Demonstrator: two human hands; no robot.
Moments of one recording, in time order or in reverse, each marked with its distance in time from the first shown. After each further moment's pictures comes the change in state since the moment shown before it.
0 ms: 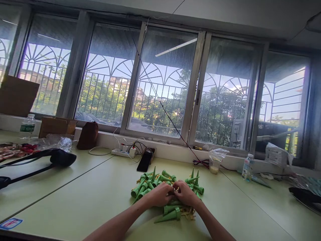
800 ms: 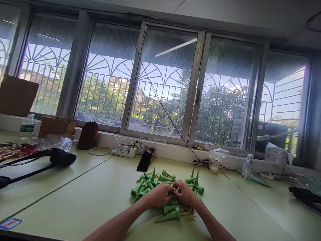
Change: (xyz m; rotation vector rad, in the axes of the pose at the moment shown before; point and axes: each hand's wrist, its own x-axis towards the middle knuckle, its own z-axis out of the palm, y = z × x) left_hand -0.001 -0.001 0.001 -0.004 -0.019 -0.025; right_hand 0.000 0.002 0.001 -0.020 0.005 -0.012
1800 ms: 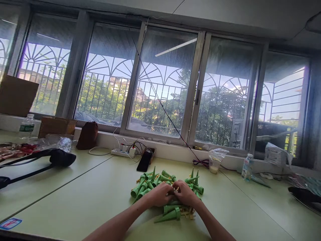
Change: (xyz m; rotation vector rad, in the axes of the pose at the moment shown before) left_hand 0.000 0.000 -0.001 -0.009 -0.003 -0.006; right_hand 0.000 -0.001 0.000 0.015 0.011 0.000
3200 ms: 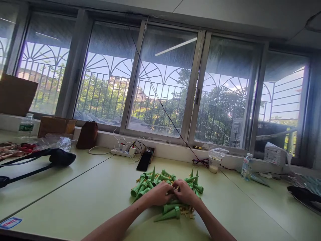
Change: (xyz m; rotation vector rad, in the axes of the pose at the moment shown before) left_hand 0.001 -0.002 0.002 -0.016 -0.002 0.008; right_hand 0.001 0.003 0.002 0.008 0.025 -0.019
